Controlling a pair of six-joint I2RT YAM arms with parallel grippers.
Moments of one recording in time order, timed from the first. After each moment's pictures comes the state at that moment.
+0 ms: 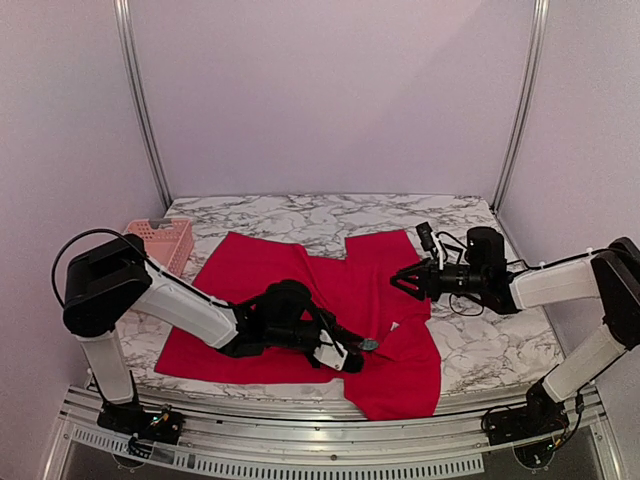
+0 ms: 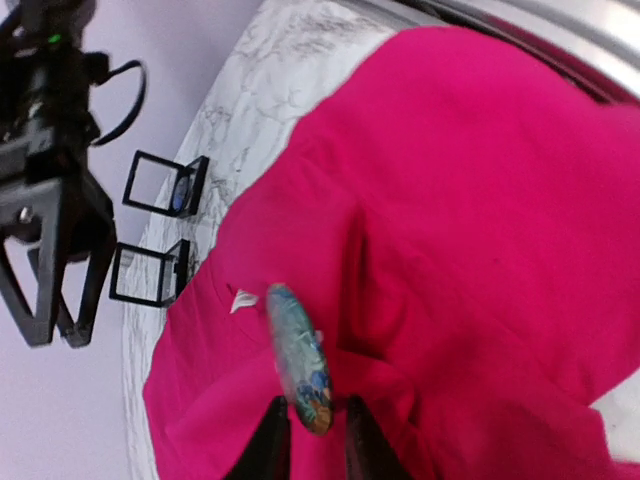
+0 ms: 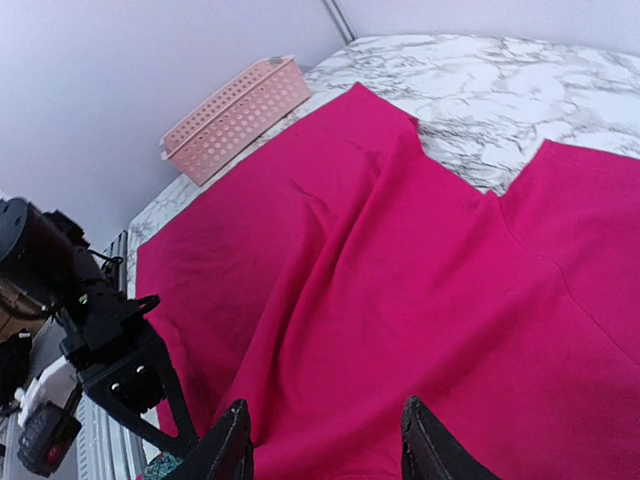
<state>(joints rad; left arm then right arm) -1.07 1.87 0.82 0.57 0.29 1.13 0.45 1.51 0.58 0.57 -0.75 0.26</state>
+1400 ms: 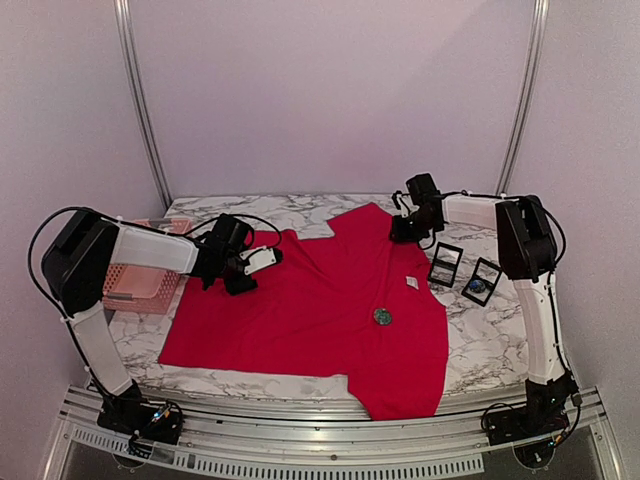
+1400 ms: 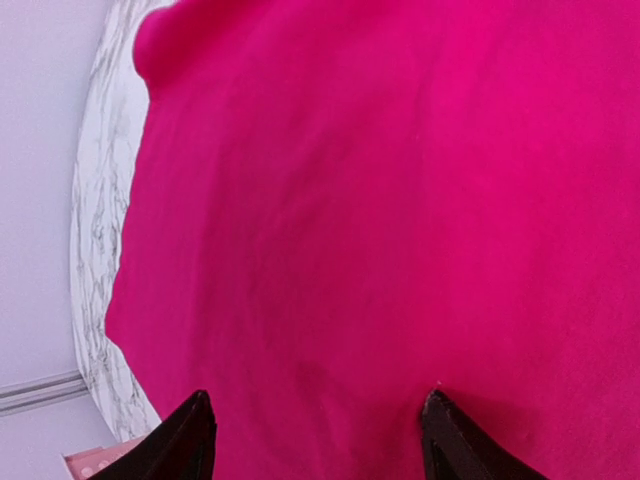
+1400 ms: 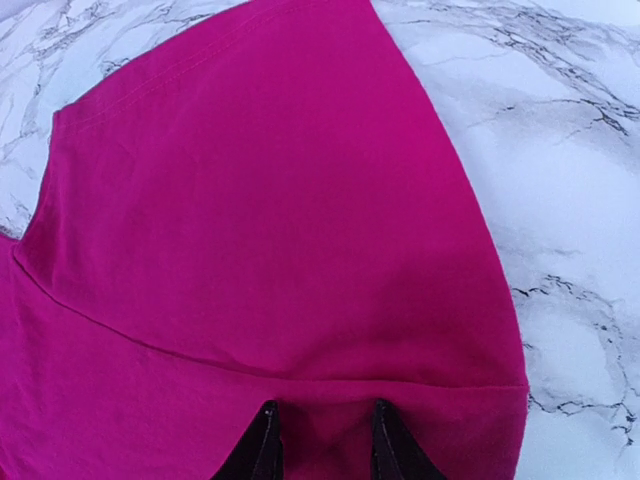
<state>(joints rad) -0.52 1.82 1.00 -0.08 -0.26 0.84 0.35 2.37 1.87 -0.41 -0.11 0.18</state>
